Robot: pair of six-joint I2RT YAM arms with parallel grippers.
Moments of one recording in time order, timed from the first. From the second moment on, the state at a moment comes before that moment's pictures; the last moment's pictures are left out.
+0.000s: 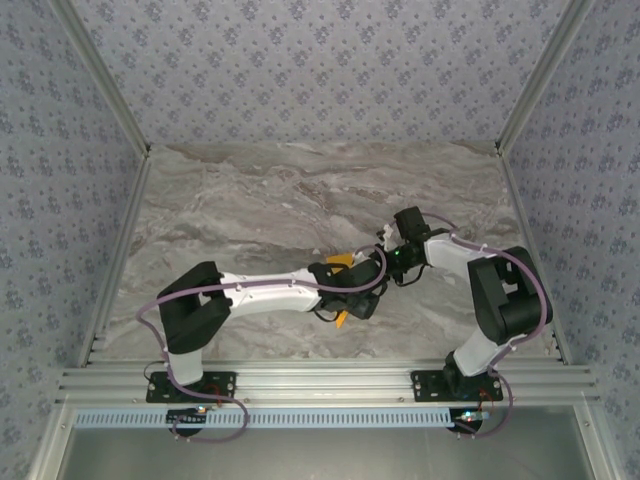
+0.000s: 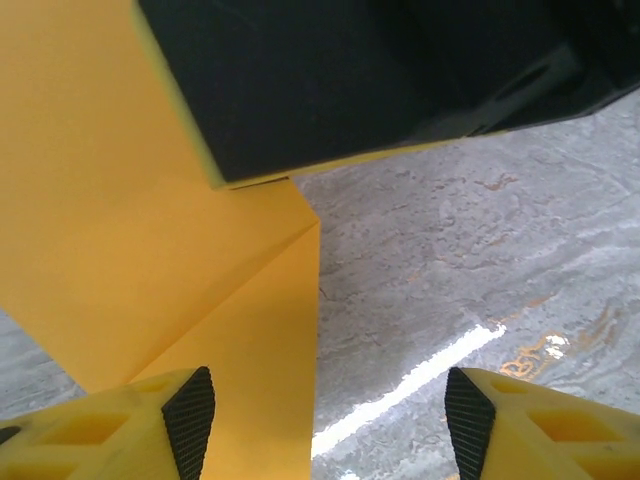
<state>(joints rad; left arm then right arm) -1.20 1.84 1.26 -0.52 -0.22 -0.61 0.33 1.63 0.83 -0.41 -0.75 0.58</state>
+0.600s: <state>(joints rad) -1.20 1.74 1.01 -0.29 -0.20 -0.61 0.32 1.64 0.85 -0.41 -0.77 0.63</state>
